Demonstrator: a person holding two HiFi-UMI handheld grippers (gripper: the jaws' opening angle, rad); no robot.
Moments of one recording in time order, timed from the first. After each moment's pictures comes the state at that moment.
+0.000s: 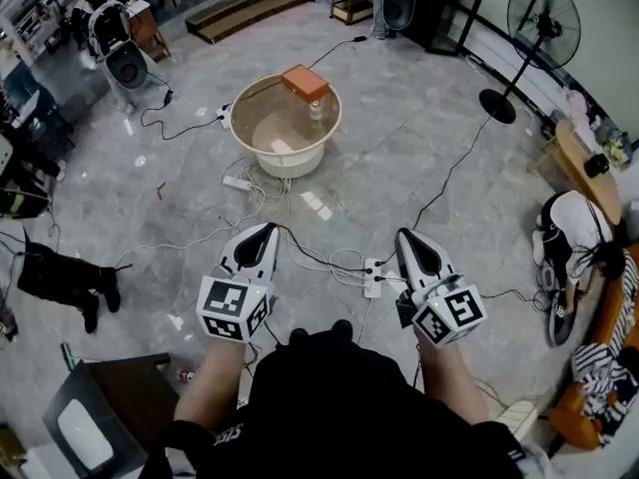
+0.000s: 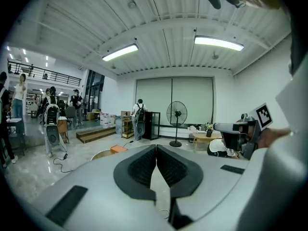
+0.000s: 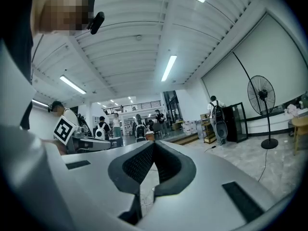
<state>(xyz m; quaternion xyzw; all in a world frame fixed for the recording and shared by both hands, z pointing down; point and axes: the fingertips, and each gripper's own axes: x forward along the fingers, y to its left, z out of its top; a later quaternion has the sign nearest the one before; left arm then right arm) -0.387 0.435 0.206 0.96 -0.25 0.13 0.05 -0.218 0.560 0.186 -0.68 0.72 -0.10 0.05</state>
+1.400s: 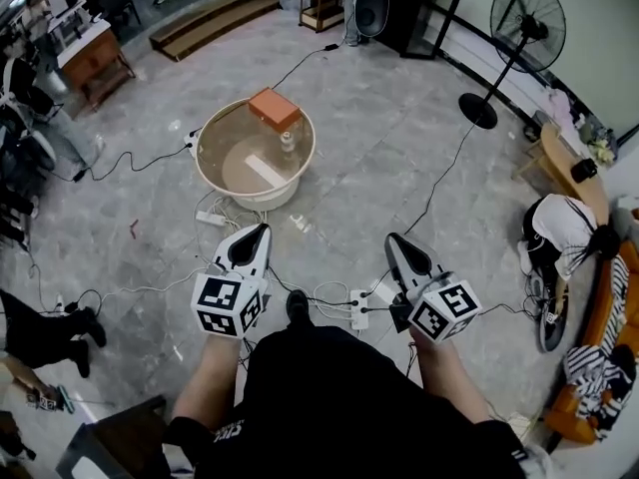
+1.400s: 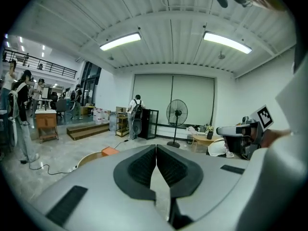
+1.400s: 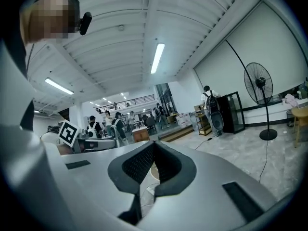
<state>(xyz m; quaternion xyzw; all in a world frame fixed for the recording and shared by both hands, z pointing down) -0.250 0.264 0.238 0.97 -0.21 0.13 0.08 -0.089 0.411 0.229 -0.69 0.71 -0.15 0.06</state>
